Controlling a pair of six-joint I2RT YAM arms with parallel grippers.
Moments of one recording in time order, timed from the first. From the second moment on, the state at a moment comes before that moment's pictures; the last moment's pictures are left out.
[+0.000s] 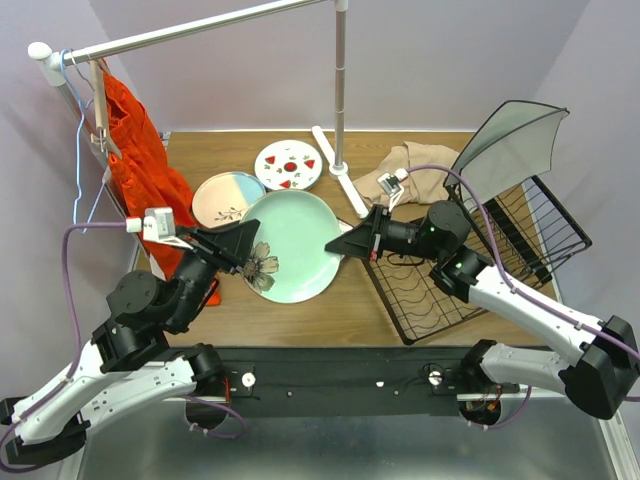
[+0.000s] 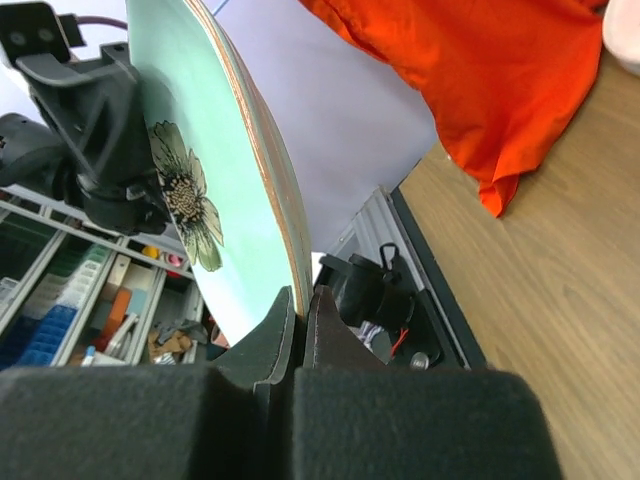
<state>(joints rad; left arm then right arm) -1.01 0.45 0.88 -0.23 -0.57 -0.57 0.73 1.12 0.81 0.39 -0.61 0.96</state>
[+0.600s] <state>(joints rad) -1.01 0.45 0.87 -0.18 -0.62 -0.66 0.73 1.10 0.76 0.46 -0.54 1.11</state>
